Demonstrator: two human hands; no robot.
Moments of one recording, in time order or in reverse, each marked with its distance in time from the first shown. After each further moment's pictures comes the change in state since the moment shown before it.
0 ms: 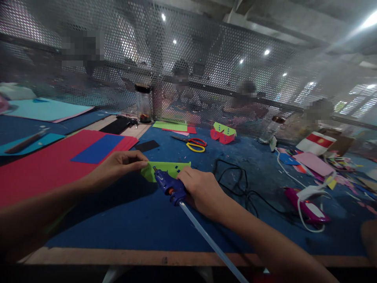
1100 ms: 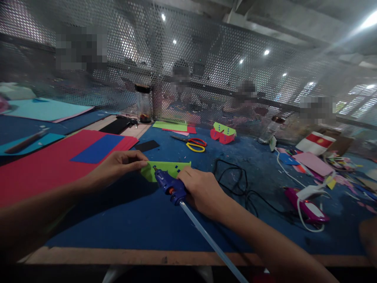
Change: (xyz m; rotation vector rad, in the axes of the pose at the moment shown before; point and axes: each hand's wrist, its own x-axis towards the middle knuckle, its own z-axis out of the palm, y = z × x) left_hand 0.000 0.000 -0.001 0.005 0.009 0.012; right_hand 0.000 0.001 0.001 -0.003 -0.003 -0.003
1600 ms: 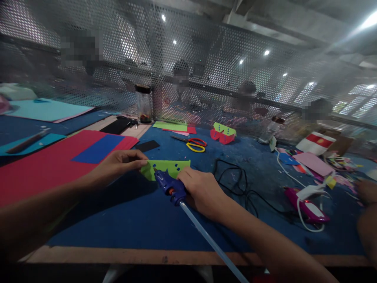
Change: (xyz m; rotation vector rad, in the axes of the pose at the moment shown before) left_hand 0.001 -0.001 -0.001 -0.012 0.005 0.009; right_hand -0.001 -0.001 0.001 0.002 -0.015 0.018
